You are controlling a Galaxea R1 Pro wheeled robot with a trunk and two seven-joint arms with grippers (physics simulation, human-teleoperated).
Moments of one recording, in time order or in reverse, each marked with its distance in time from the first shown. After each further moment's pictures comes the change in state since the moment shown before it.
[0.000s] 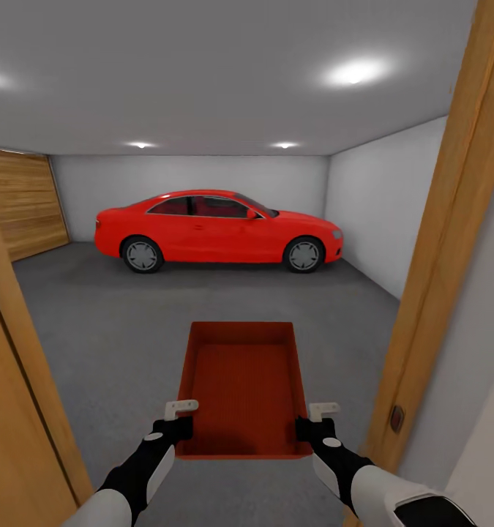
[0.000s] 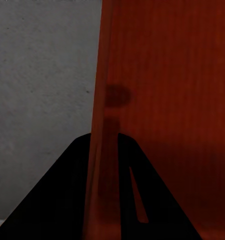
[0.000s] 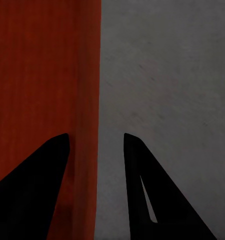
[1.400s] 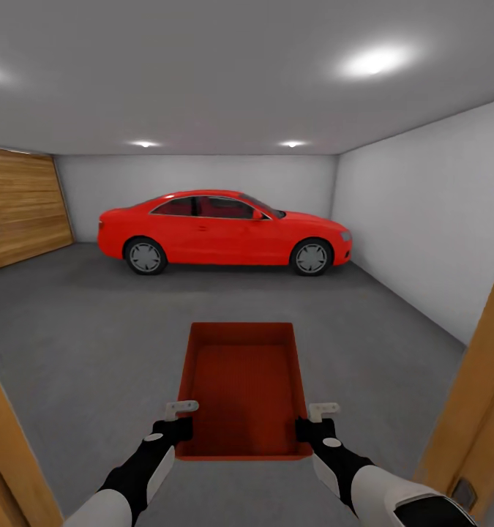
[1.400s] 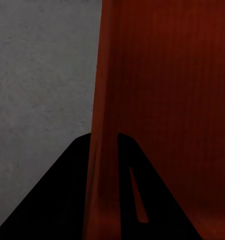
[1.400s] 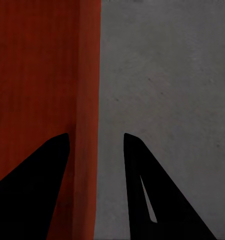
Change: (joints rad) left arm 0.000 -0.001 0.002 0.006 0.000 0.000 0.000; right arm 0.000 0.000 0.002 0.000 0.002 0.007 -0.002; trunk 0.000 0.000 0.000
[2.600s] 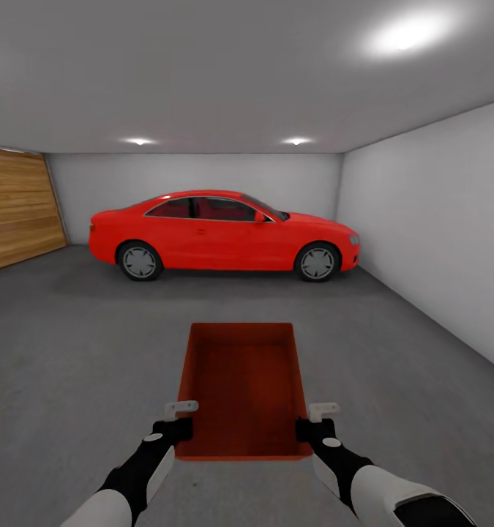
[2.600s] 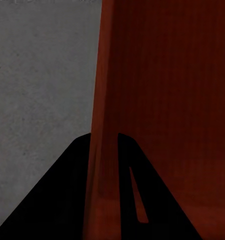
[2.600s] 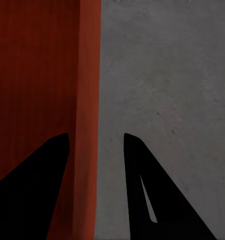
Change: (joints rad) left arm 0.000 0.001 0.001 0.001 0.000 0.001 -0.001; right arm 0.000 0.001 0.002 0.000 -0.001 0.002 0.000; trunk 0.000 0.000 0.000
